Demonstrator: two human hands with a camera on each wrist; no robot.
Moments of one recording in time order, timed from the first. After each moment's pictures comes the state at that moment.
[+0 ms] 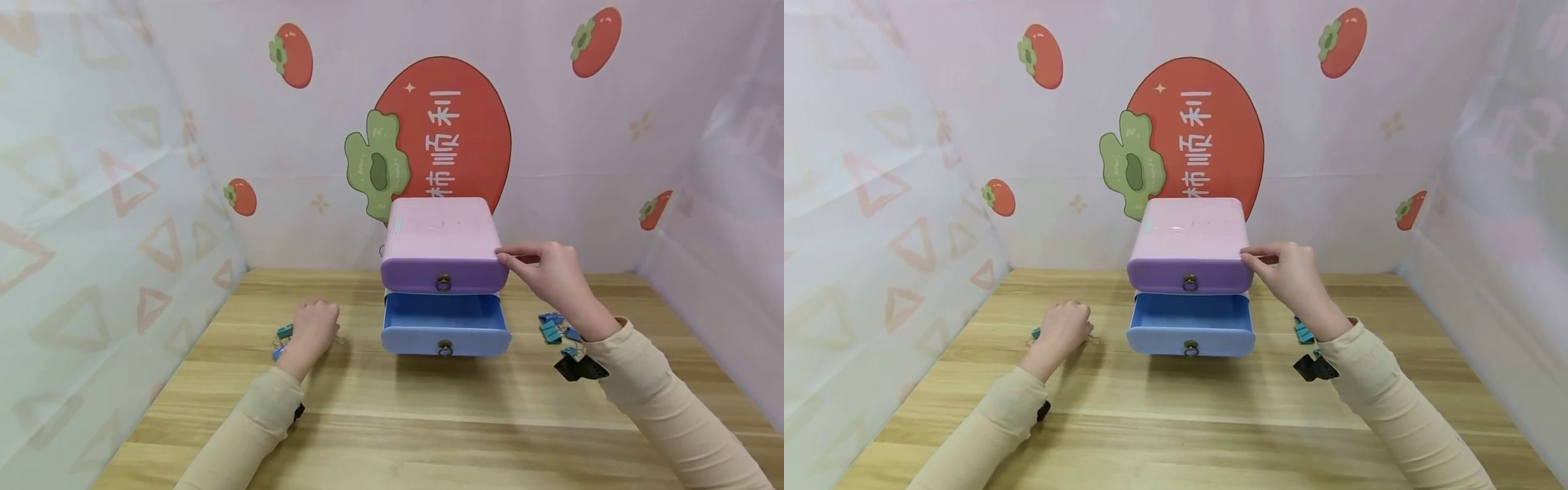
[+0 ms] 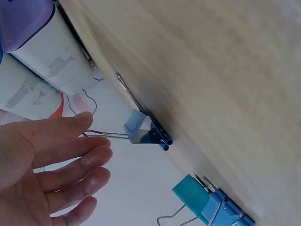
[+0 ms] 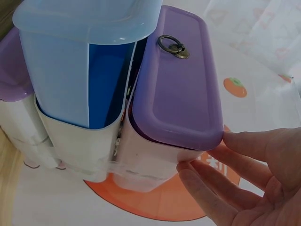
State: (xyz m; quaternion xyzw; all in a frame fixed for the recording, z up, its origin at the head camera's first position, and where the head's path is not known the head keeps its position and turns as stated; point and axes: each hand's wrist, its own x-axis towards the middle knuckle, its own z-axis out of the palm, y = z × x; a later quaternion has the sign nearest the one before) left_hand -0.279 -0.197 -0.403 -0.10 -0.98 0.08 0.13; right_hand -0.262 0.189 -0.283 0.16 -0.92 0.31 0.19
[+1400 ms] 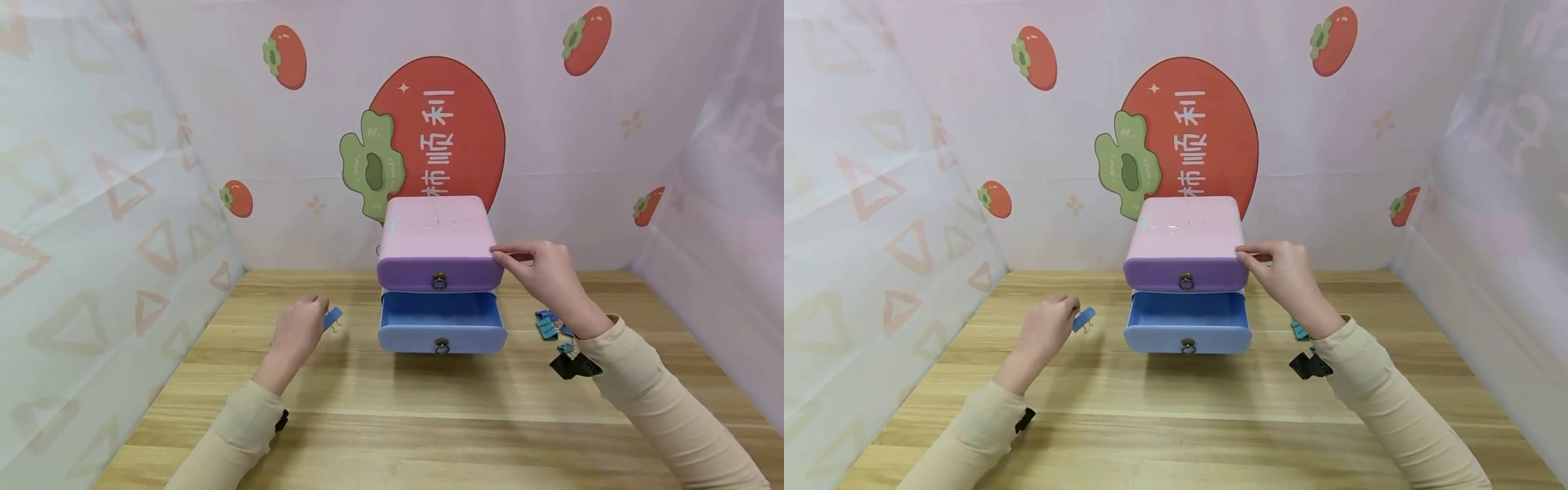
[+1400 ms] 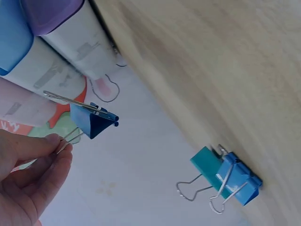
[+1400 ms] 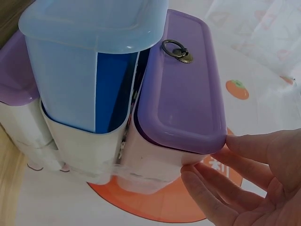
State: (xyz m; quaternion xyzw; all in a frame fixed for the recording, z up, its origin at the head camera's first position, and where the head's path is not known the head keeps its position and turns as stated) left_hand -0.256 -0.206 -0.390 -0.15 -0.93 -0.05 0.34; right_hand -0.261 0.187 -0.288 0.17 -0.91 0.31 0.21
